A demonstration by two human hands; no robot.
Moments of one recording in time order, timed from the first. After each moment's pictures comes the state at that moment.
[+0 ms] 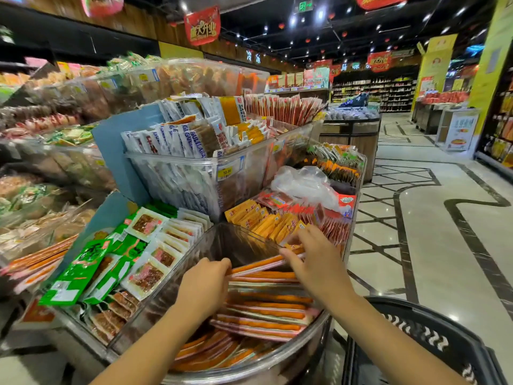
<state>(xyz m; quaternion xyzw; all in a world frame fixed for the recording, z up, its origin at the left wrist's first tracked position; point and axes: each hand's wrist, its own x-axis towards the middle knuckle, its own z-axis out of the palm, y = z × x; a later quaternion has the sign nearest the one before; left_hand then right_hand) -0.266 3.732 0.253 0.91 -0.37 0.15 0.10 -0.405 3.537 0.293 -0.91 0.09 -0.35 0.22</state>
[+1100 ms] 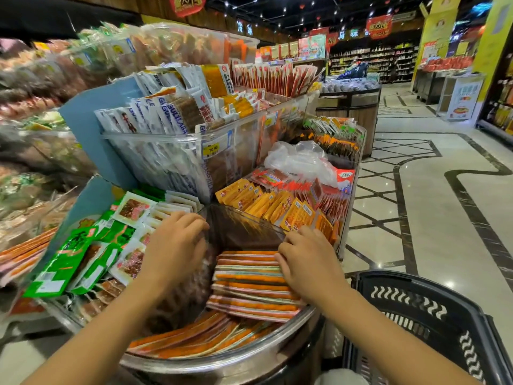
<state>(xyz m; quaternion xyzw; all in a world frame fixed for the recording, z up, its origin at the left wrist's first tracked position) -0.237 3.757 0.284 0.82 -0.45 0.34 0.11 -0.404 3.540 0.258 -0.95 0.06 -0.29 0.00</state>
